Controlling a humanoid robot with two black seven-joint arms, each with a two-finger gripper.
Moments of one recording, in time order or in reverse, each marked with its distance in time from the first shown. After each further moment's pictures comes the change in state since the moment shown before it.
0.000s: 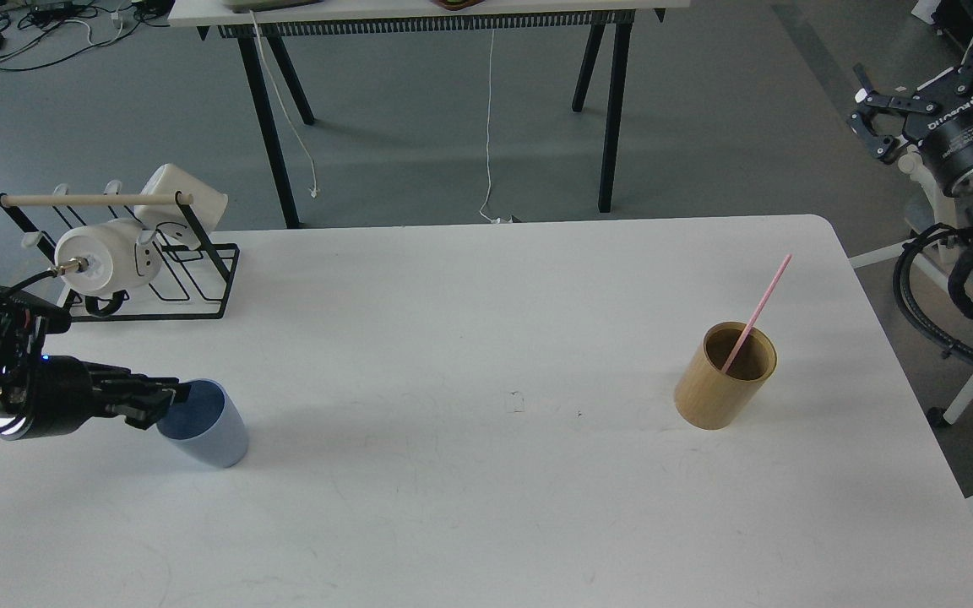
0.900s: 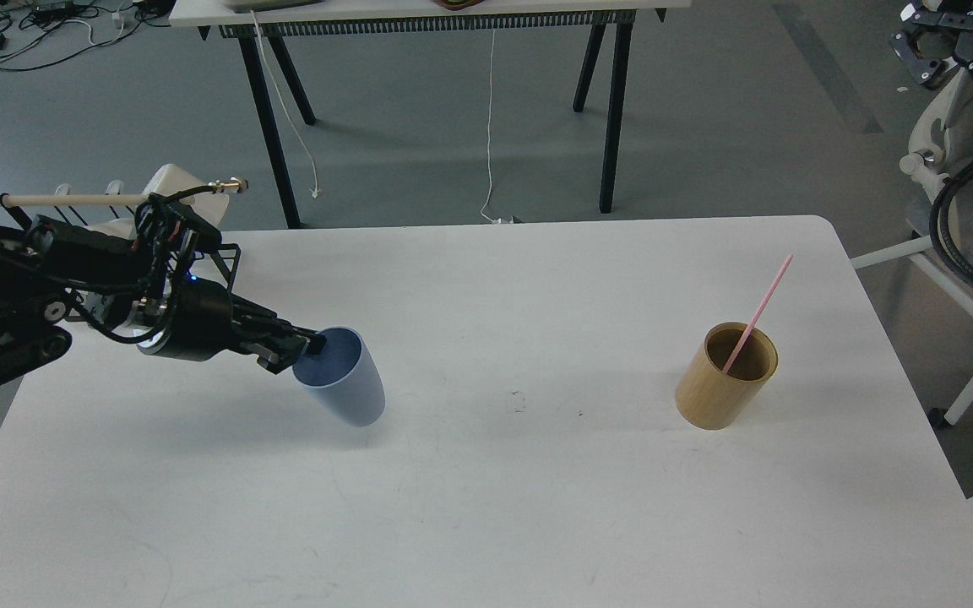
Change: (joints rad) left arm -0.299 -0.231 -0.010 -0.132 0.025 -0.270 0.021; right arm 0.123 -0.046 0.008 -0.004 -0.006 0.000 -0.012
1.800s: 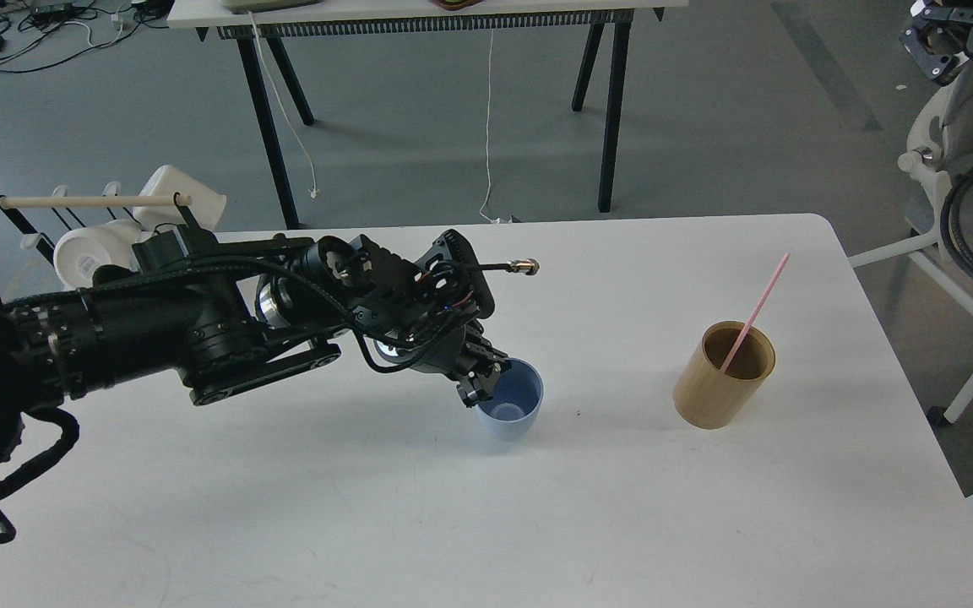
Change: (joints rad) left arm -0.056 -0.596 0.008 0.213 0.372 -0.010 0.076; right arm 0.003 -0.022 -0.012 0.002 -0.006 0.000 -0.002
